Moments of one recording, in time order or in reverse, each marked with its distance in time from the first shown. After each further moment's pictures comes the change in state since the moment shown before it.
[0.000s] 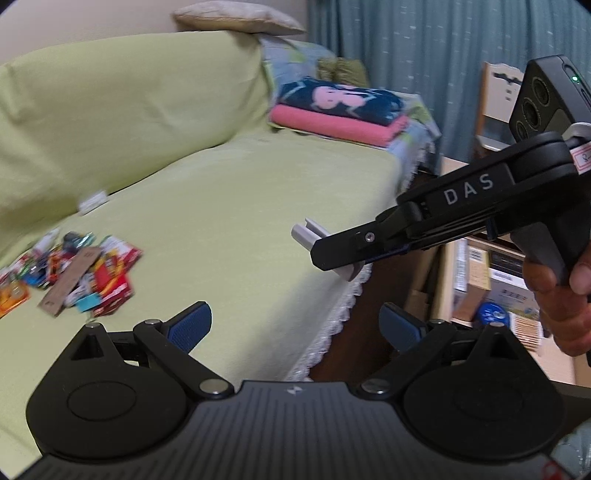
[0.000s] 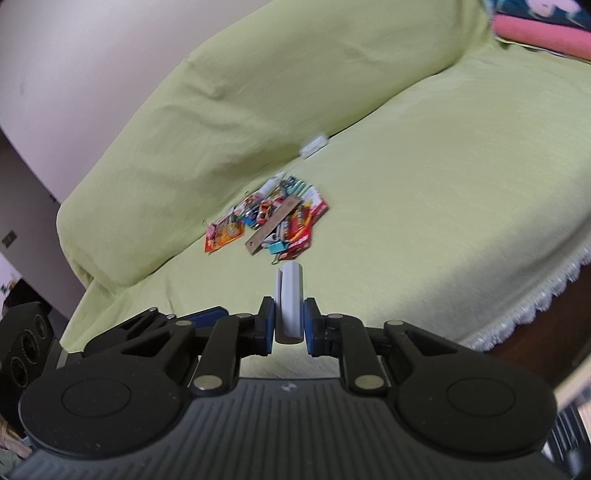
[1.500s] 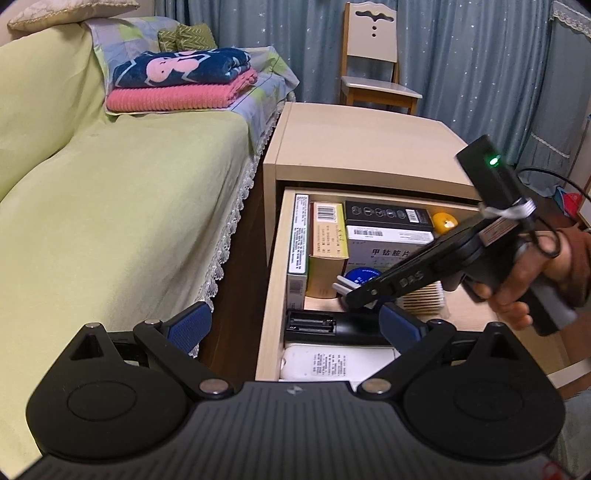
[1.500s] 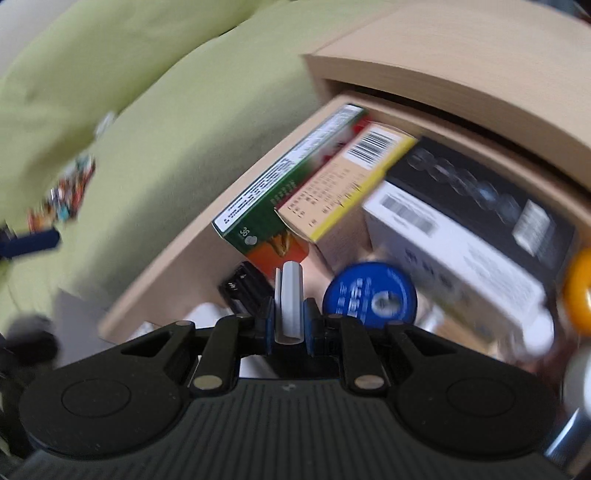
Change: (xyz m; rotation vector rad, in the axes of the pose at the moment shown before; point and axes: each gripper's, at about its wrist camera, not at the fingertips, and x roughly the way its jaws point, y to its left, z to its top) left arm 0.078 -0.127 0.009 0.239 0.129 -0.340; right arm -0.080 -0.195 -0.091 0.125 0.122 -0.482
